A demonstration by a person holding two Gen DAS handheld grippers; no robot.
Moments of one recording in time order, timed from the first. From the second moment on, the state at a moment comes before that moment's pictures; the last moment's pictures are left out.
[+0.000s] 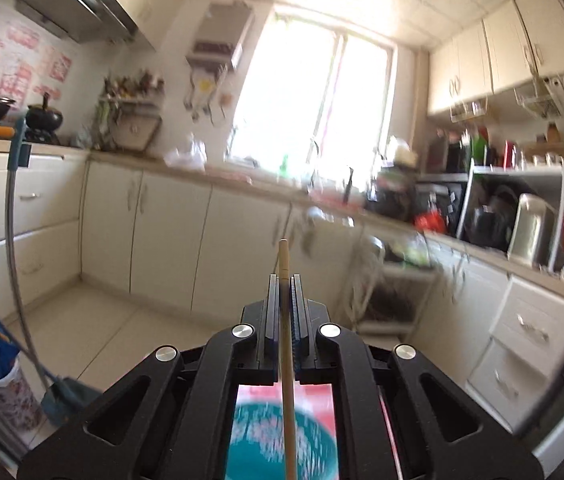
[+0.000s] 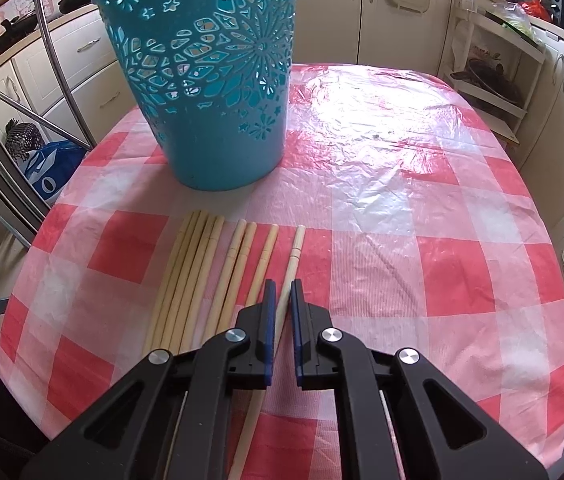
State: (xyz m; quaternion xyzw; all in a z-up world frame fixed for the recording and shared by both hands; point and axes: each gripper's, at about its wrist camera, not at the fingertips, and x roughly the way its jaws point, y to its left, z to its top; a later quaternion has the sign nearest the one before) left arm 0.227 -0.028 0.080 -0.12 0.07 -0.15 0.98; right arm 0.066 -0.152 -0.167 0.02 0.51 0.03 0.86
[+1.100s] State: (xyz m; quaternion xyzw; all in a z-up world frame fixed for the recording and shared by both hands) left arm 0.149 0.000 -0.053 -0.08 0.19 -0.06 0.98; right arm 0.065 -0.166 -0.169 0.06 0.49 0.05 0.87
